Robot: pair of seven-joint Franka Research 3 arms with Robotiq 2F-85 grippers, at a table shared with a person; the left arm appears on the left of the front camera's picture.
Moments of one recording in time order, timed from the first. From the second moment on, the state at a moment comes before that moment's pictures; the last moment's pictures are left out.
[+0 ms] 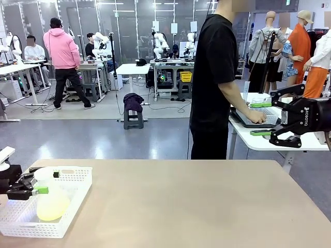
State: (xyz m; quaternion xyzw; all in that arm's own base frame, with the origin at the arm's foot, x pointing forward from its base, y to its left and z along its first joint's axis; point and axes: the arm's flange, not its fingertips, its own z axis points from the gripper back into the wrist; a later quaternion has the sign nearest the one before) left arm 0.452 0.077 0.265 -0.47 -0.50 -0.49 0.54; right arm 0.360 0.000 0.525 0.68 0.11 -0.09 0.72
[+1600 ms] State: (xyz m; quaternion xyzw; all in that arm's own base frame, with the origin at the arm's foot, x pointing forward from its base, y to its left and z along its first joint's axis) left arm 0.404 0.162 0.292 -0.53 -0.47 -0.41 0.58; right arm 0.360 0.000 0.525 0.68 0.11 -0.09 0.72
